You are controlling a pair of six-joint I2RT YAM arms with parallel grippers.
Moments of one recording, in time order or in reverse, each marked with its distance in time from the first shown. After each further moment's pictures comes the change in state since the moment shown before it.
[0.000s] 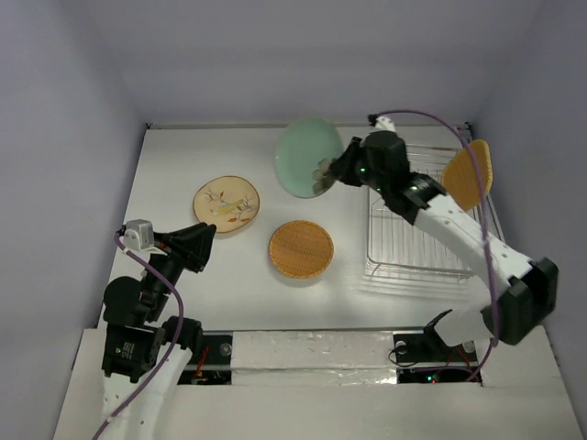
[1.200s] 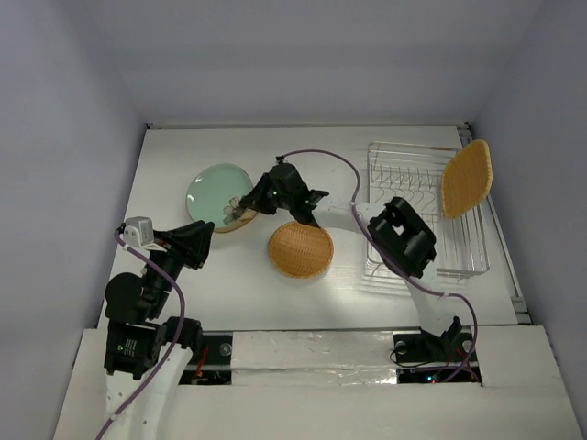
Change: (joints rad) left arm 0.045 0.021 0.000 0.000 0.003 0.000; right arm 0.251 0.824 0.262 0.527 -0.300 0.507
